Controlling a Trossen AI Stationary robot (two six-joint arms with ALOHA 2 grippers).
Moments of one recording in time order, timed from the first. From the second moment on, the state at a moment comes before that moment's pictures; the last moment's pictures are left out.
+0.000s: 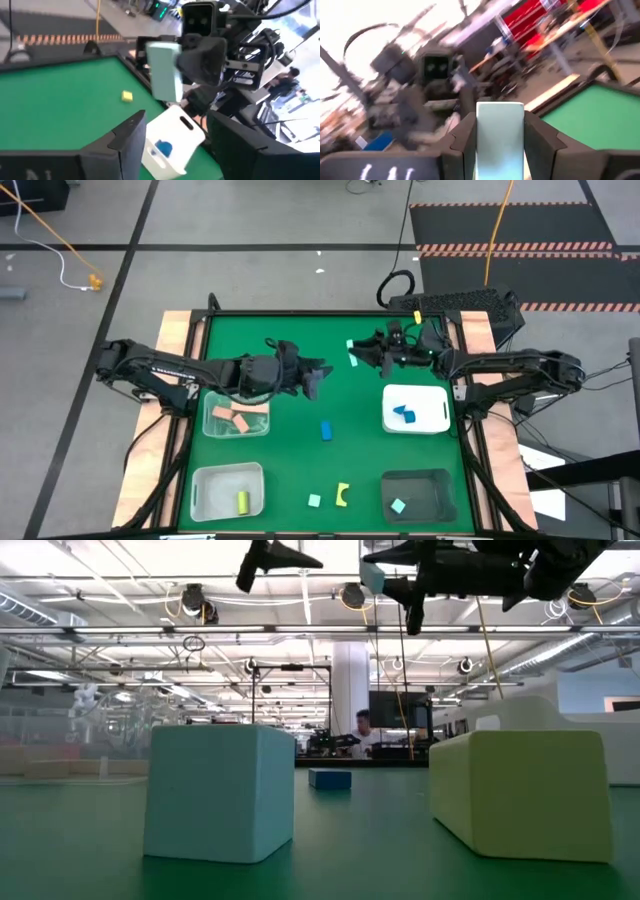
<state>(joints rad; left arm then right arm) -0.10 1.43 1.10 0.09 -0.46 -0.73 -0.29 1.20 0.57 0.76 -0.21 0.68</state>
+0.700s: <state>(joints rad) -0.14 1.56 1.10 0.25 -0.73 -0.22 -0.18 1.32 0.76 0.69 0.13 0.69</state>
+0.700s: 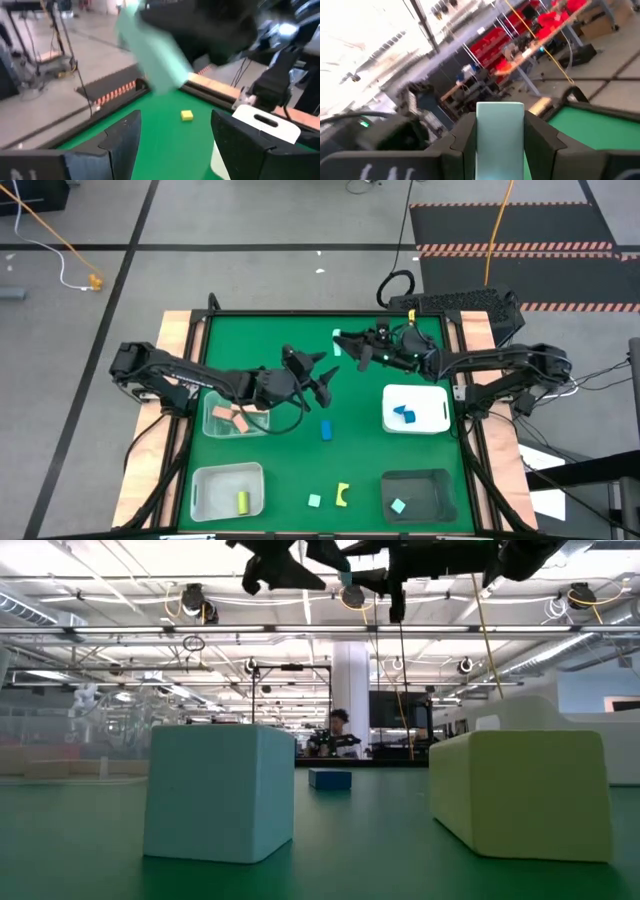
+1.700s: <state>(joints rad) -0.18 1.57 1.10 0.24 -0.79 -0.01 -0.15 1.20 0.76 0.15 -0.11 0.66</state>
